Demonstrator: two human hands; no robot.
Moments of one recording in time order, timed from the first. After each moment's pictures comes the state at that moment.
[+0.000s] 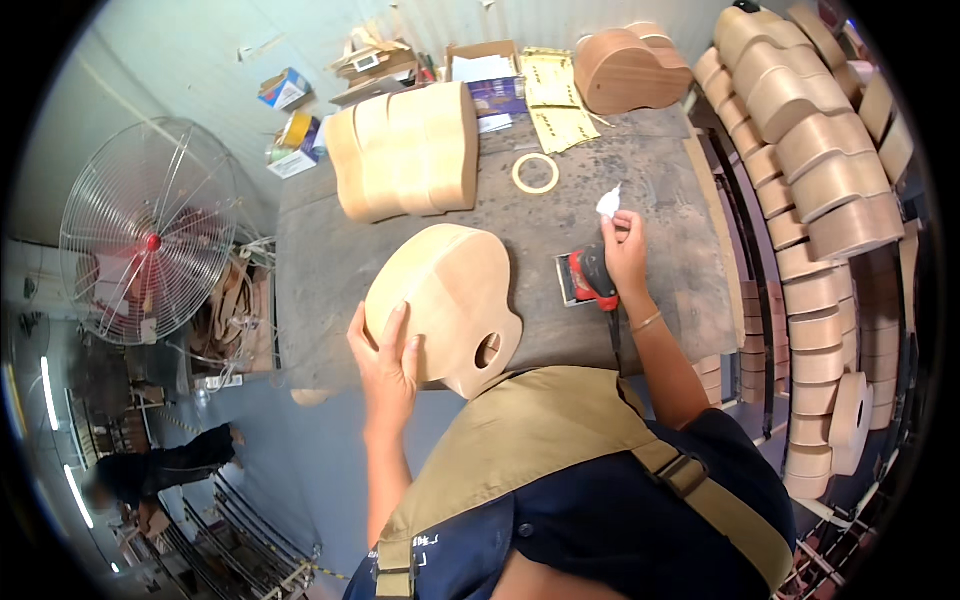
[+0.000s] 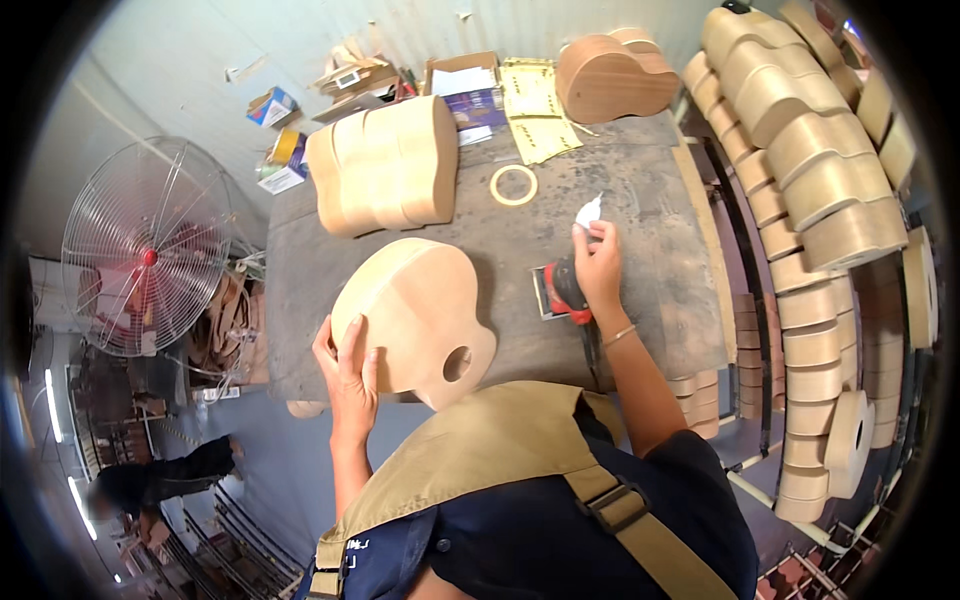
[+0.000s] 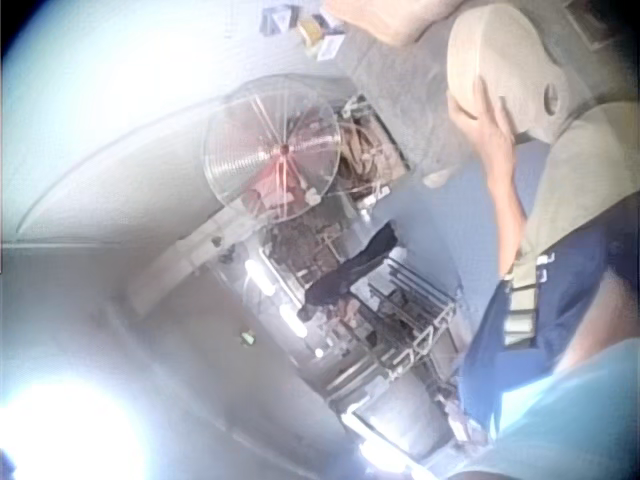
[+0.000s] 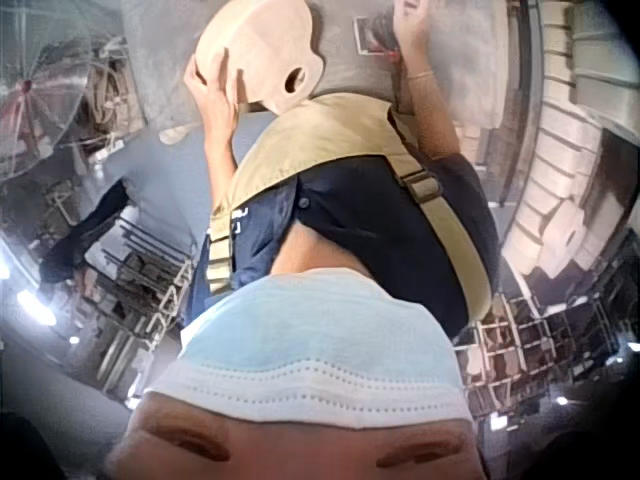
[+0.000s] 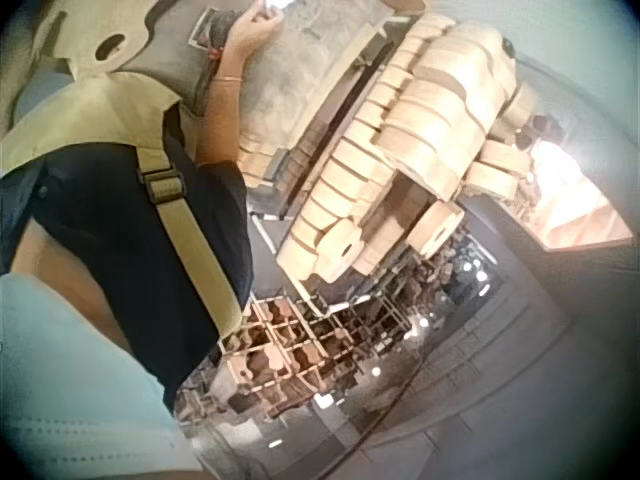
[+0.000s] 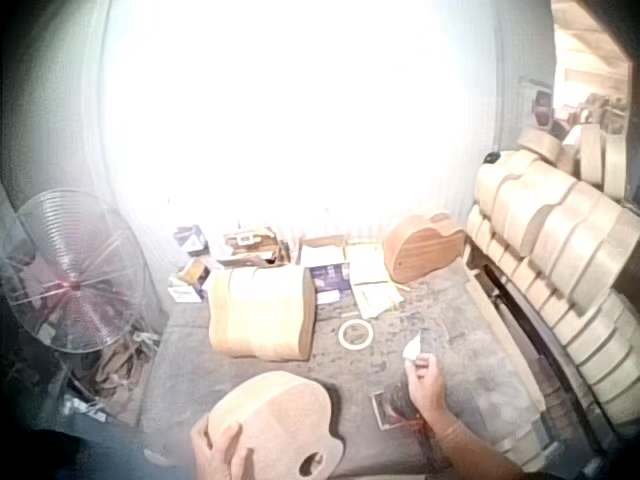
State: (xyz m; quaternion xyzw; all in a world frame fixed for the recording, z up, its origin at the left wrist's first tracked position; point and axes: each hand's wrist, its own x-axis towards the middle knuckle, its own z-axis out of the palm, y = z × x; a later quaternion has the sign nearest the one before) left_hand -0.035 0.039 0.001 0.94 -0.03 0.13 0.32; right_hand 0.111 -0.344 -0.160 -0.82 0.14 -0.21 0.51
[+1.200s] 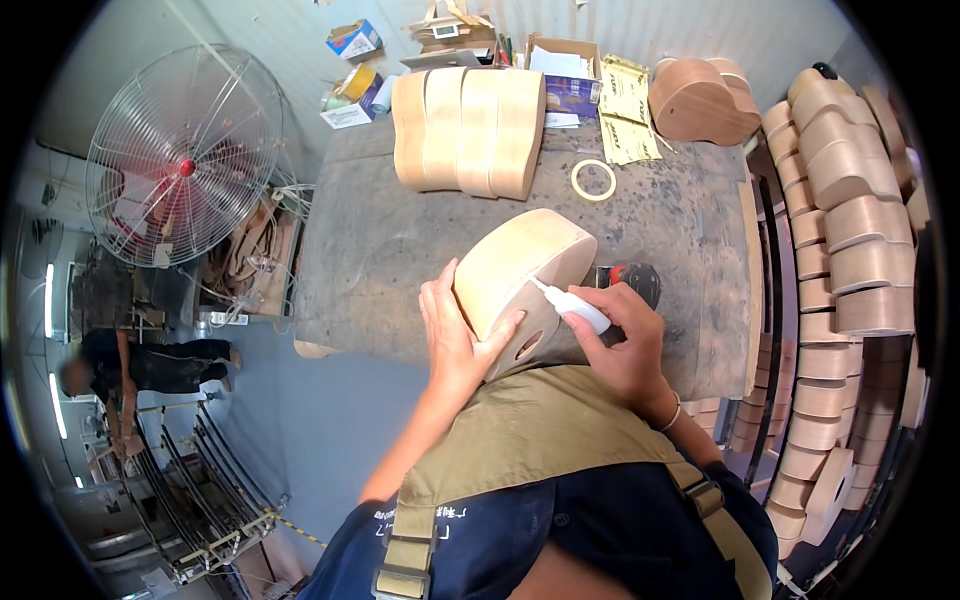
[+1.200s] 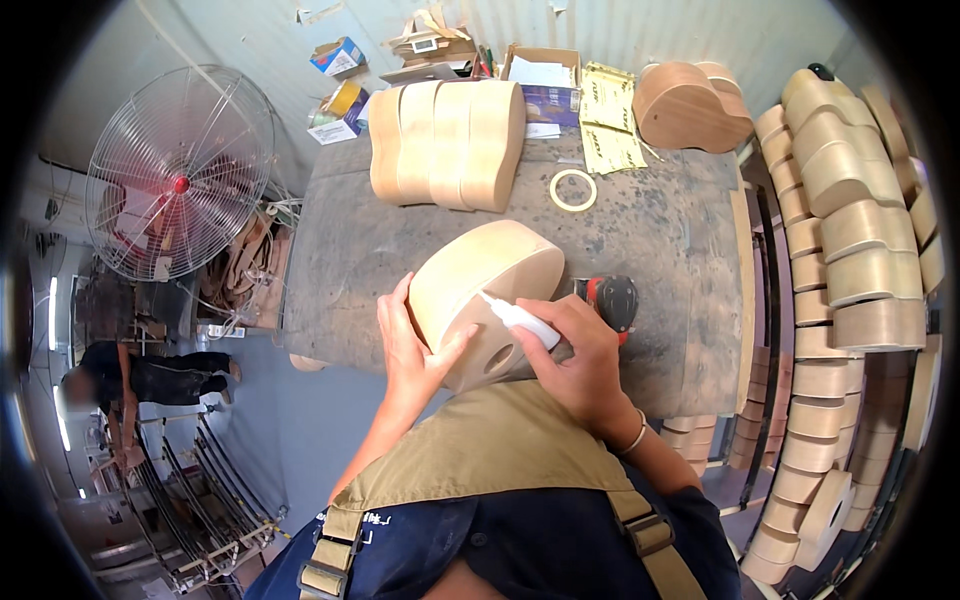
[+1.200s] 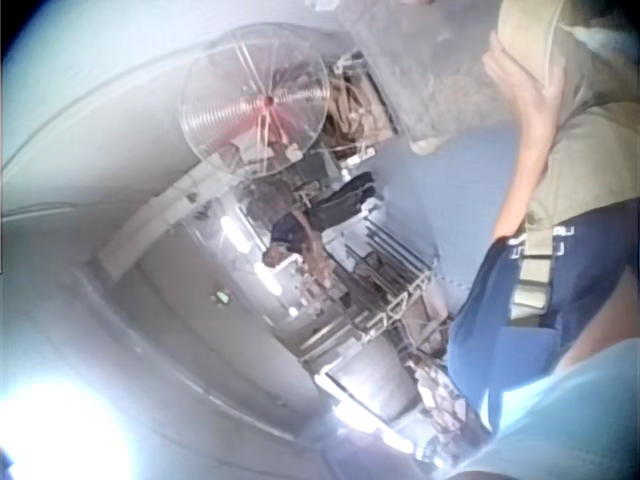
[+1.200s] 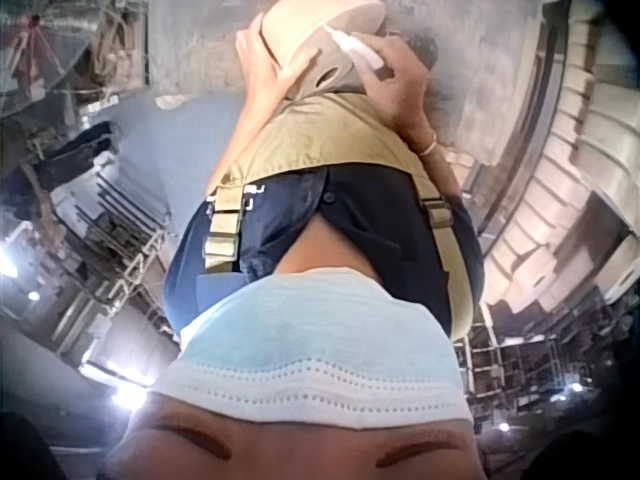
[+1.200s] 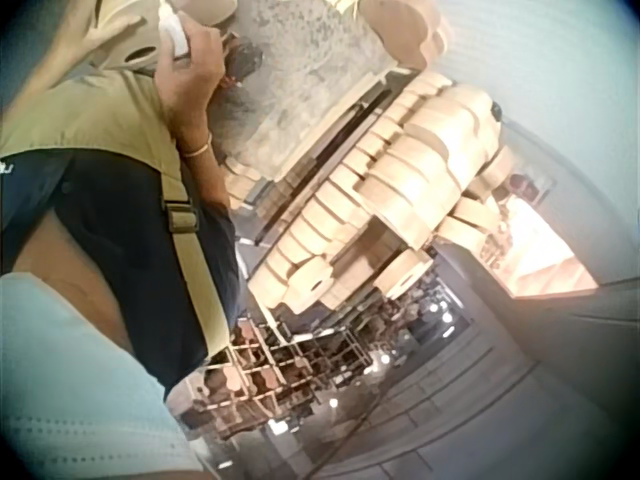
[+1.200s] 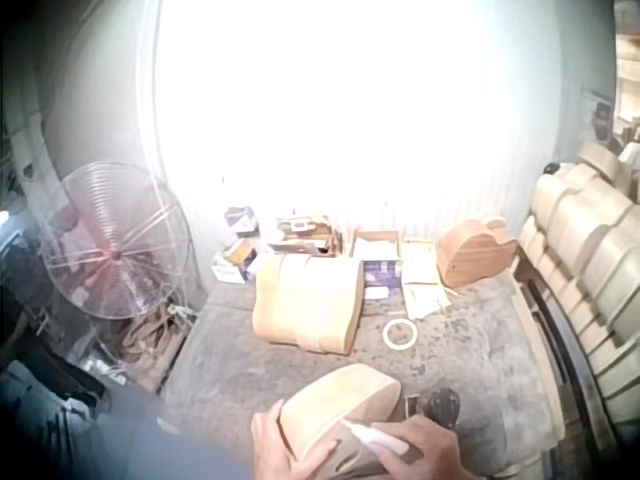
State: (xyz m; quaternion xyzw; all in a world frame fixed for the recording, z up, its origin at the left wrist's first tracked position) left_hand -0.011 -0.016 0.000 0.92 0.02 0.17 0.35; right_hand 0.013 -0.249 0.042 -0.81 -0.17 -0.09 0.56
